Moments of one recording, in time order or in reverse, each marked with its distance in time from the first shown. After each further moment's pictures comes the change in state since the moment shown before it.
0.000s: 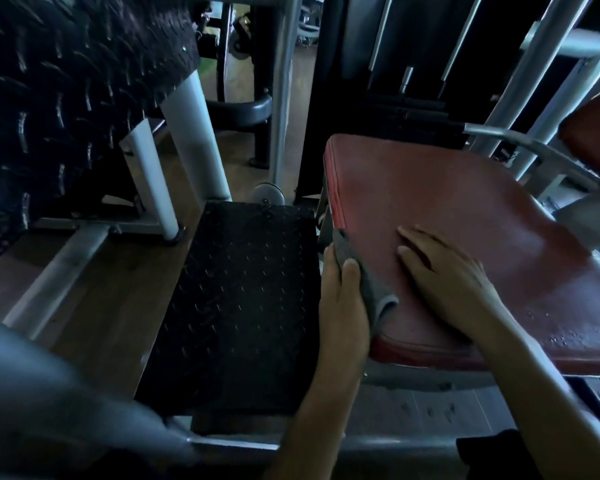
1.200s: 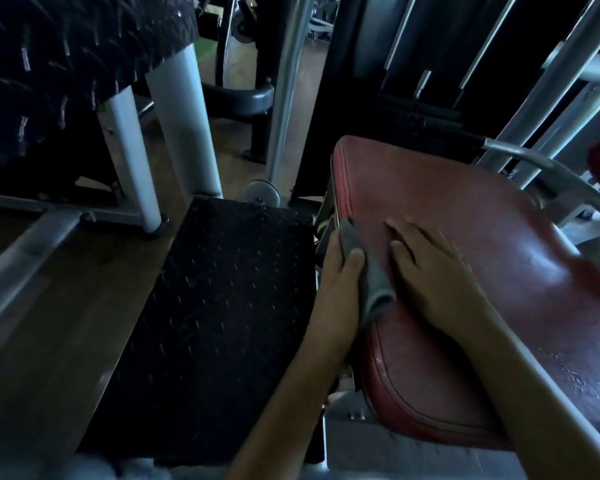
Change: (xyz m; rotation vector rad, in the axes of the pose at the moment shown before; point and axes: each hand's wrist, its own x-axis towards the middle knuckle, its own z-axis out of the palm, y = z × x) left_hand 0.090 -0.016 -0.014 -0.147 -0.196 0.069; right_hand 0.059 -0.026 0.025 -0.055 0.036 -0.073
